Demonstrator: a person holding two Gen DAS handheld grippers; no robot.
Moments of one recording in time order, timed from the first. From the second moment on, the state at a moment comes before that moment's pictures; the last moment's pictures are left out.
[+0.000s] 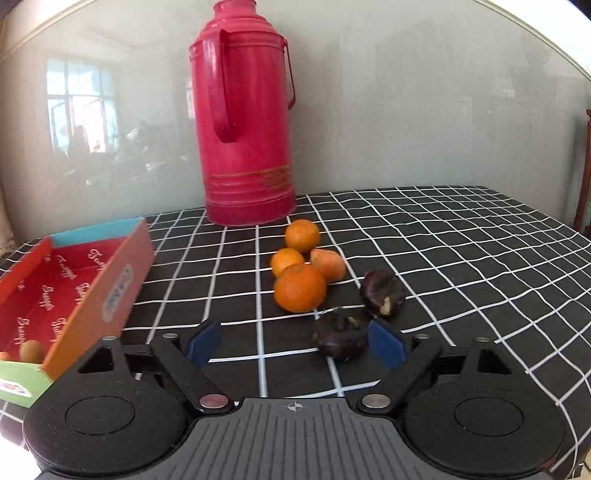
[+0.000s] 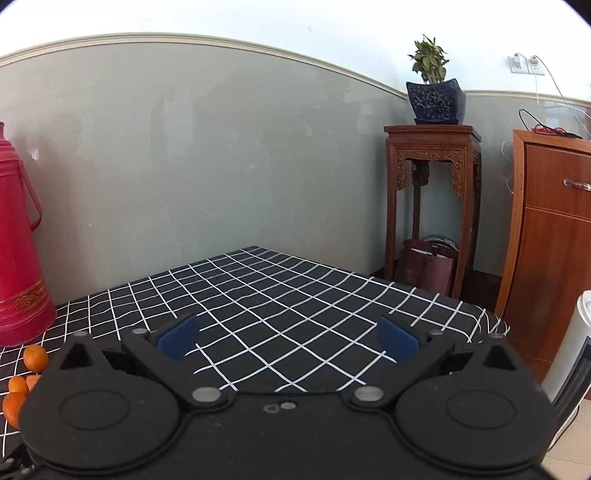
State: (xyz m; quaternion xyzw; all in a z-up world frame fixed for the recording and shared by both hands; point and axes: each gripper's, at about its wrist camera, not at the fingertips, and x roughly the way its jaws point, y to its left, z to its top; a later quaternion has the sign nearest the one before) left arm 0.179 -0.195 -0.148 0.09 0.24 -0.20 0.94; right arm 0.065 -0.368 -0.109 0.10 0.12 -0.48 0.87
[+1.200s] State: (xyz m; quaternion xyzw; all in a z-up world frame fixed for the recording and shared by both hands) left arm 0.202 -0.145 -0.122 0.09 0.18 -0.06 0.98; right arm 0.081 -0.344 -0.103 0.08 0.12 -0.41 0.90
